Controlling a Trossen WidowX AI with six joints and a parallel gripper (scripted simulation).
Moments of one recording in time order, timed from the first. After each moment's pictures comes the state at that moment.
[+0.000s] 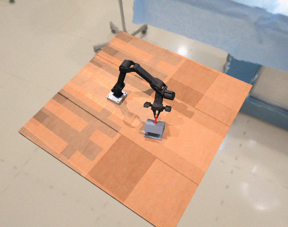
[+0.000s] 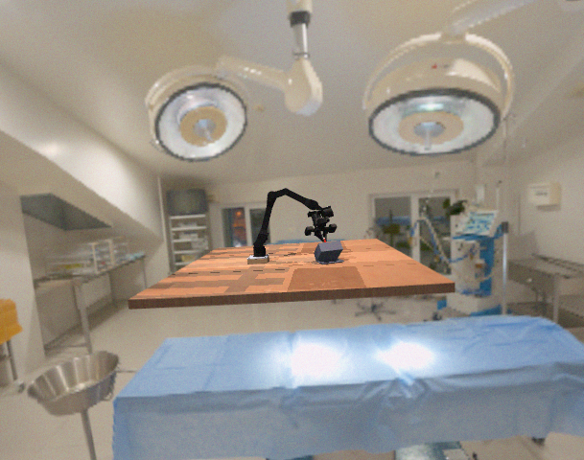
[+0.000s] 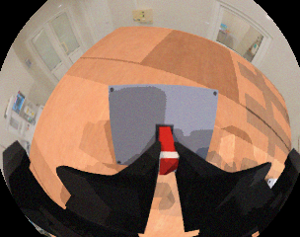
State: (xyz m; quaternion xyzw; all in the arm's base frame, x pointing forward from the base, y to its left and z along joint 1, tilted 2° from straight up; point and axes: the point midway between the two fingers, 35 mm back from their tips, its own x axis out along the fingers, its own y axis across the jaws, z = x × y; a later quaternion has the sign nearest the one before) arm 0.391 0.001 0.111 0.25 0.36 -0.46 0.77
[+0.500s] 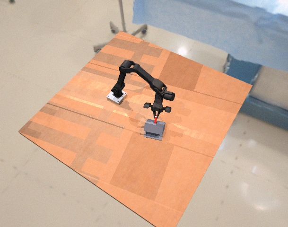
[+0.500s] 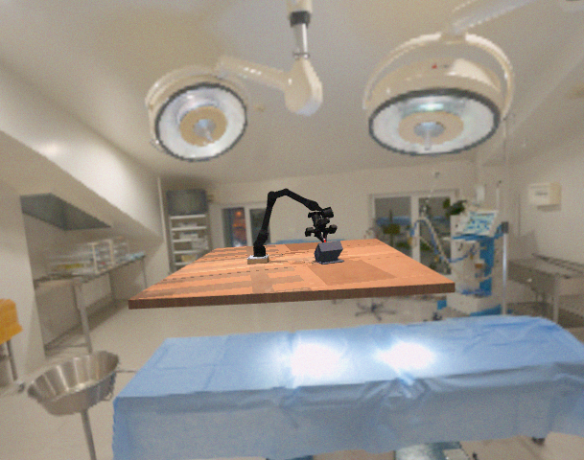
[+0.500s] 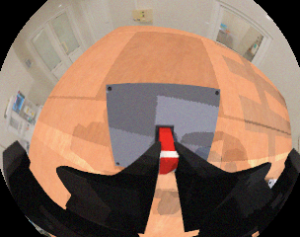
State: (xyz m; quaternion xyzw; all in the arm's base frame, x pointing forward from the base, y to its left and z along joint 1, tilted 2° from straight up) arm 0.392 -0.001 0.106 0.25 0.36 -0.46 0.77
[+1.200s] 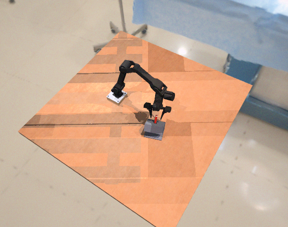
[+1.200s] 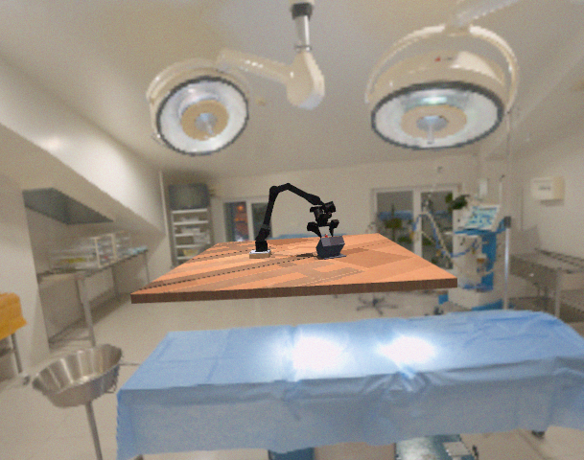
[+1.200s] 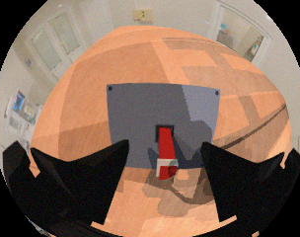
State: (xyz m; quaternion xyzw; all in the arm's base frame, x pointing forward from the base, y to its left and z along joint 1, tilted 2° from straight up) arm 0.392 -0.001 0.107 0.25 0.36 -0.46 0.77
